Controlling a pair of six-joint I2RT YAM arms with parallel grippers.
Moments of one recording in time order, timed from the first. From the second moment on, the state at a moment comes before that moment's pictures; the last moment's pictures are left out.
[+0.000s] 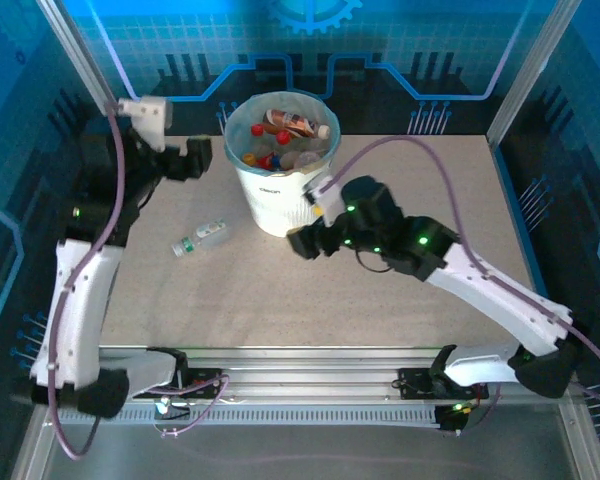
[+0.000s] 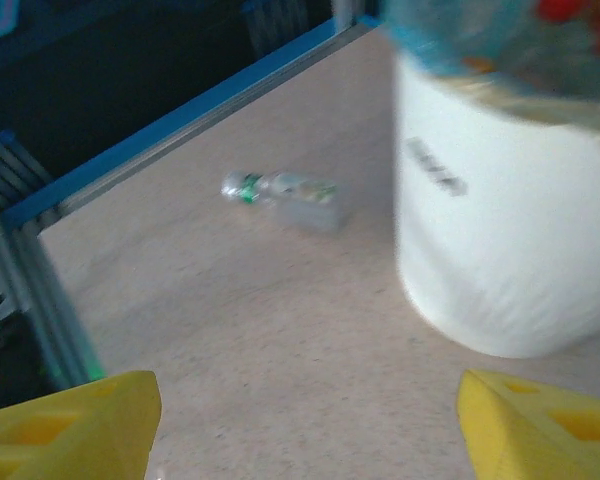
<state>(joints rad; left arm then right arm) -0.09 1.16 1.56 -0.78 0.02 0.00 0.91 1.31 1.40 -0.64 -0.03 0.12</state>
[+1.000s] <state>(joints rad) 0.04 1.76 1.22 -0.76 0.07 0.37 1.06 1.42 1.45 -0.65 -0.06 0.03</state>
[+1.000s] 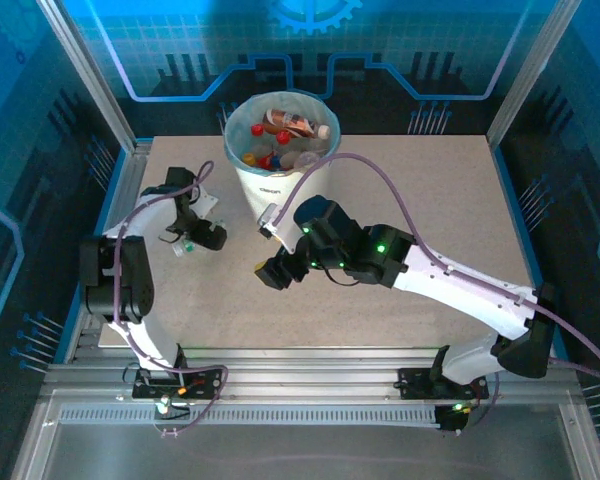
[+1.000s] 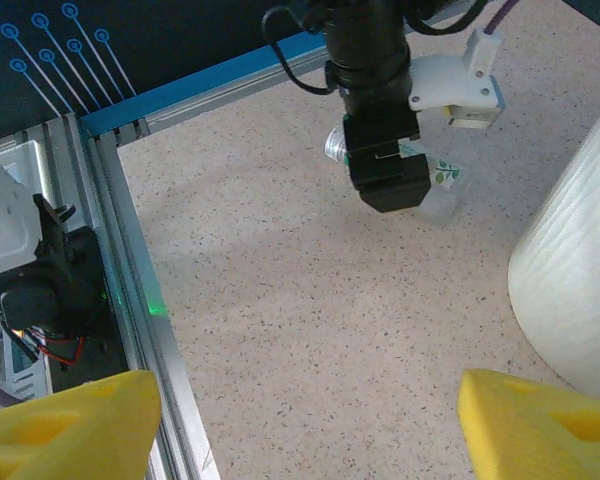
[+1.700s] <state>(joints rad) 0.08 1.86 1.40 -0.85 0.10 0.25 1.06 1.42 1.45 -0.68 -0.04 0.02</state>
